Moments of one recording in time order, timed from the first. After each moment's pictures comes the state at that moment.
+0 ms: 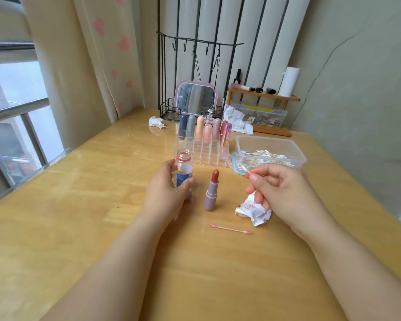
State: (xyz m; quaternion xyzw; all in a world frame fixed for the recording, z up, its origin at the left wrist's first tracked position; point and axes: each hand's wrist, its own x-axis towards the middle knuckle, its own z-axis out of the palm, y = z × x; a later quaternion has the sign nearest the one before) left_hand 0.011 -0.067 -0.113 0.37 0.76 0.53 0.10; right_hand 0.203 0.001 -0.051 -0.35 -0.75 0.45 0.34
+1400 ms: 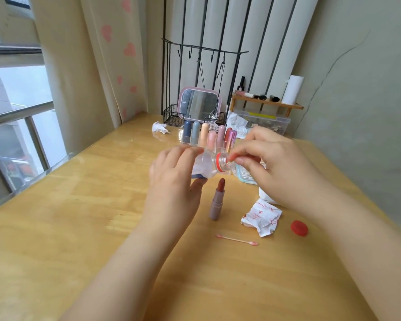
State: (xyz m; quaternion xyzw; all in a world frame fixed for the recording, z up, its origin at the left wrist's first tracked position) left_hand 0.024 -0.089 -0.078 0.53 0.66 0.49 -0.22; right_hand 0.171 0.008 -0.003 -0.12 -0.93 0.04 0.34
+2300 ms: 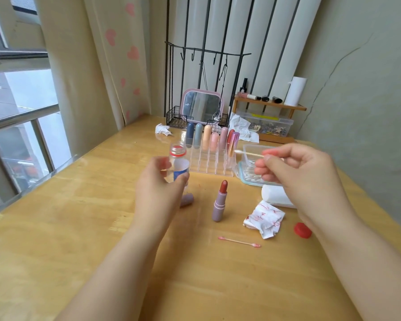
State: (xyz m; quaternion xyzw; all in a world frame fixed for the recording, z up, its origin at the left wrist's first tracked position) left_hand 0.007 -0.088 -0.087 0.31 0.70 0.65 0.04; right_hand 0.185 -0.003 -0.015 -0.31 -0.70 0.43 0.47
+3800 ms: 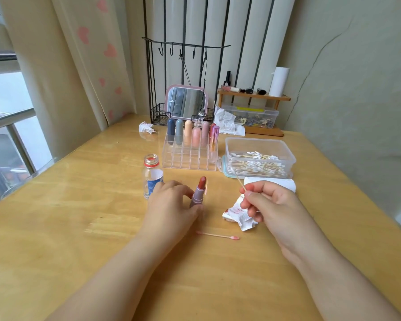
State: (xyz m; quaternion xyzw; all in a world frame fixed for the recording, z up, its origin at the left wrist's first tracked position) left_hand 0.050 -0.071 -0.110 0.50 0.77 0.39 -0.02; right_hand 0.218 -0.004 -0.068 -0.37 -0.65 0.55 0.36
